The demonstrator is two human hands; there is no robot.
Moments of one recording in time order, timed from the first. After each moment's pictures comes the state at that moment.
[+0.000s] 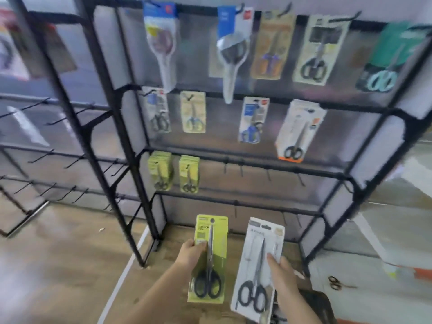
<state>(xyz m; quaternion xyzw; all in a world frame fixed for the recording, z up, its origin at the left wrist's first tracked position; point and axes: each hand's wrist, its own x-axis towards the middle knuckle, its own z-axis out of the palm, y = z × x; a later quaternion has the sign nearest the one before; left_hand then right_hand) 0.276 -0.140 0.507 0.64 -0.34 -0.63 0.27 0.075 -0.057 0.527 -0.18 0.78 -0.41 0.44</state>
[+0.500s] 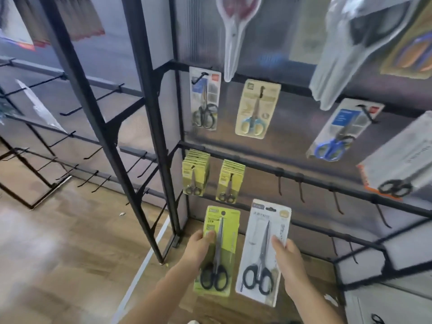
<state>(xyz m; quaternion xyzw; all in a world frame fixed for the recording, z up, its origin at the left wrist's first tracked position) 0.360 -0.307 0.493 0.66 -0.30 -0.62 0.30 0.165 -0.268 0.511 -0.26 0.76 -0.36 0.47</state>
